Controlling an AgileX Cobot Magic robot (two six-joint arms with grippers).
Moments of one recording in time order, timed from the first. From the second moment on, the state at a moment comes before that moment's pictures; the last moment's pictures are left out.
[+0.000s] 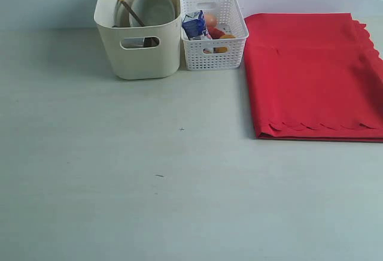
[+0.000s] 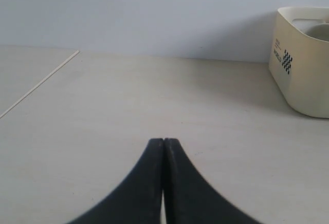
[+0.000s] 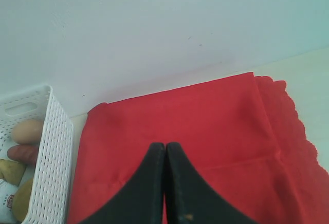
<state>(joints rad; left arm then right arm) 0.14 0.01 0.00 0.04 0.28 -0.03 0.12 1.69 -1.11 -0.02 0.01 0.30</state>
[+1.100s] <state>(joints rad) 0.14 0.01 0.00 0.04 0.28 -0.03 0.12 0.97 -0.49 -0.02 -0.16 0.20</state>
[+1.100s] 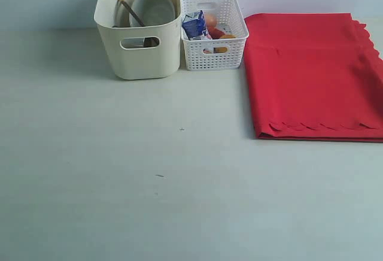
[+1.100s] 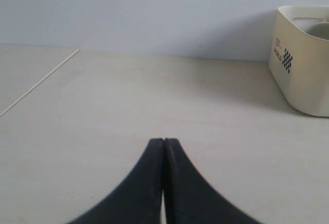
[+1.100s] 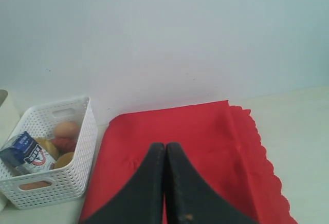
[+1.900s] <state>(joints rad) 0.14 0.01 0.00 0.04 0.28 -0.03 0.12 0.14 -0.07 -0.01 0.01 0.28</state>
